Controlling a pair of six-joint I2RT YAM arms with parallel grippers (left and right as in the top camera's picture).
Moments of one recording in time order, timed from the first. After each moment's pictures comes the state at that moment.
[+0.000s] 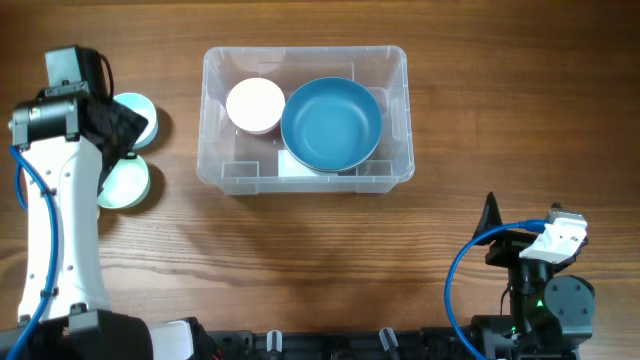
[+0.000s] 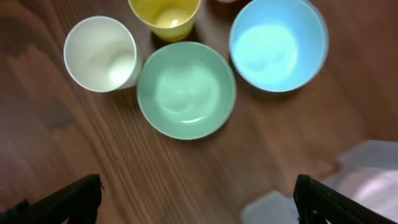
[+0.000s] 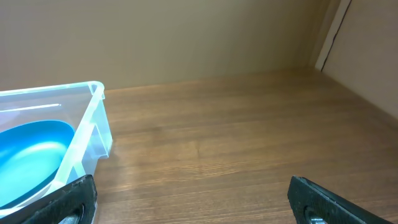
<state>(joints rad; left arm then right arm) 0.20 1.52 1.45 -1.21 -0.29 -0.80 -0.01 0.06 0.40 -0.55 0.16 0.07</state>
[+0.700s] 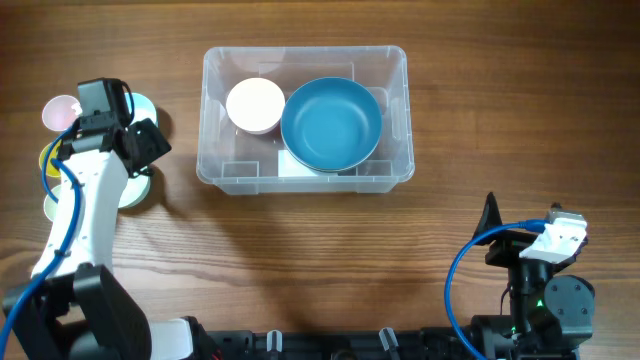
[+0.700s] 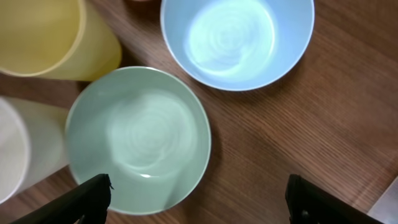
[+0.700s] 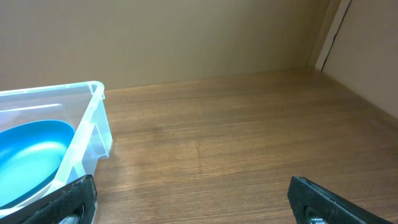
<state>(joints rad) 0.22 1.57 1.12 -0.71 -0.23 -0.37 -0.01 0.06 0.40 -0.55 0.16 0.07</state>
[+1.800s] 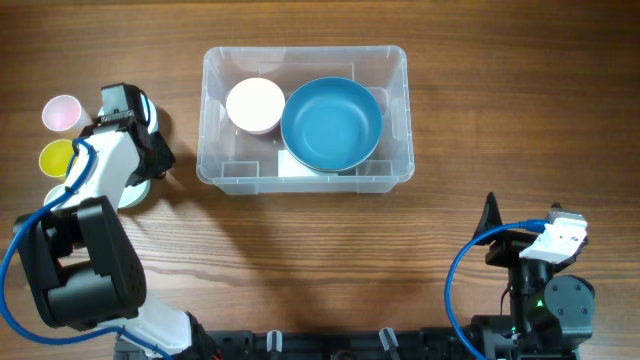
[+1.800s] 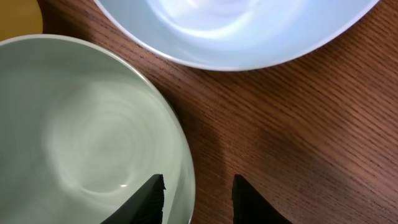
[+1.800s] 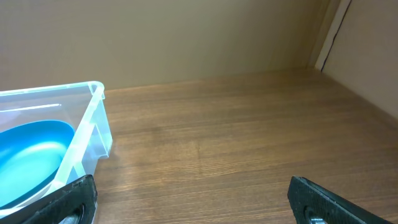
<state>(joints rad) 0.22 1.79 1.12 -0.65 -0.20 -0.31 -0.01 0.06 0.40 -0.55 0.16 0.07</state>
